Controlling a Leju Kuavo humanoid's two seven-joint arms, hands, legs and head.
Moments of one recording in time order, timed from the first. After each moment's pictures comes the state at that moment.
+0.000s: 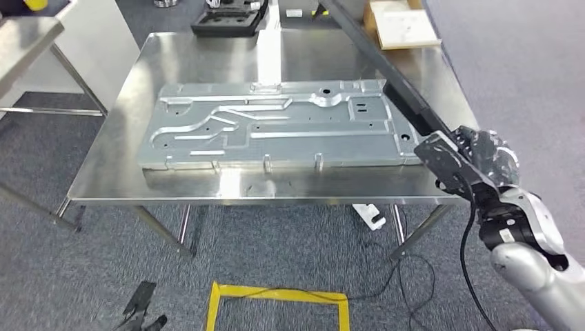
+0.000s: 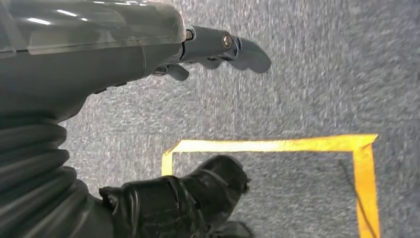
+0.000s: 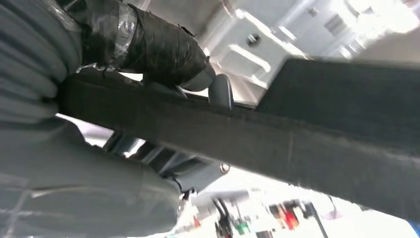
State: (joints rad) left arm -0.07 0.18 -0.22 -0.22 0.16 0.42 -0.09; right arm -0.44 -0.69 0.38 -1.56 0.45 -0.19 0.51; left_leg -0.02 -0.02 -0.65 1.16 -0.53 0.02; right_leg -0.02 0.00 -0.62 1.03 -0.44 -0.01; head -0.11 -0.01
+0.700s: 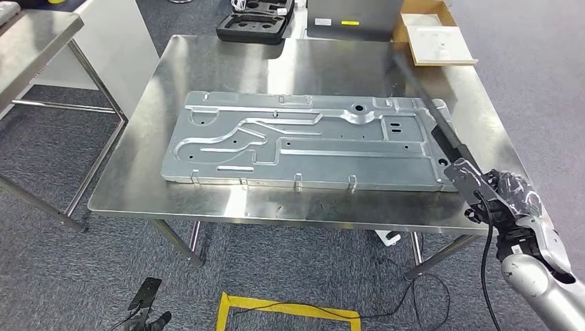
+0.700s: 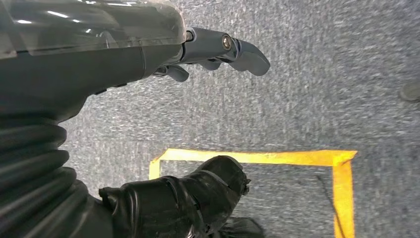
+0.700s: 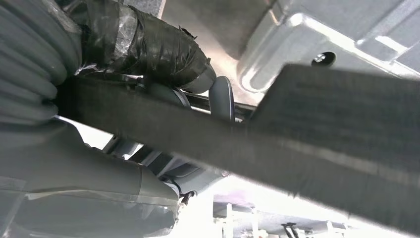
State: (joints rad) left arm -0.08 0.17 -0.25 -0.22 0.18 0.43 -0.09; right arm -0.32 -0.72 0.33 -1.29 0.43 -0.26 0.51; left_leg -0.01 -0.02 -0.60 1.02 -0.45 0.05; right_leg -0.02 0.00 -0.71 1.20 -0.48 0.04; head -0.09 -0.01
